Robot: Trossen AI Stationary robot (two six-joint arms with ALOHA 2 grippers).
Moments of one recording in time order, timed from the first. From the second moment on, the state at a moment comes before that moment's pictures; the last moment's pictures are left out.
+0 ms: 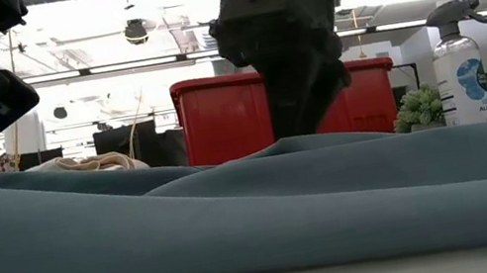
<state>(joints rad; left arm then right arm) -0.59 1.17 0.60 -0.25 -0.12 -0.61 0.21 1.99 1.50 -0.76 0.04 0.70</state>
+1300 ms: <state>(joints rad) -0.61 1.26 0.54 -0.33 -0.14 -0.64 0.17 2.07 1.61 -1.12 0.11 0.56</state>
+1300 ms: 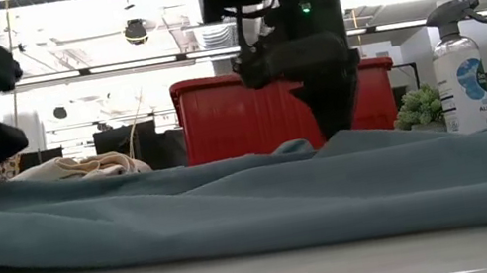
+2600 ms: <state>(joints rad) -0.63 1.28 0.52 -0.37 -0.12 -0.66 0.88 1.68 1.48 -1.10 -0.06 1.17</state>
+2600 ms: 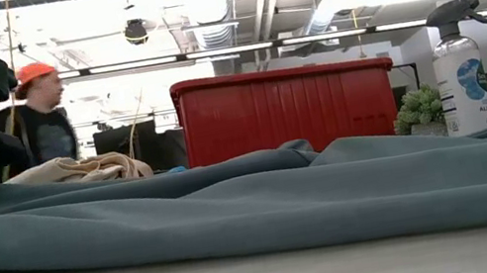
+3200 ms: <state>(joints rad) -0.63 1.28 0.52 -0.37 -0.07 -0.66 1.03 1.81 1.39 -1.09 -0.19 1.26</state>
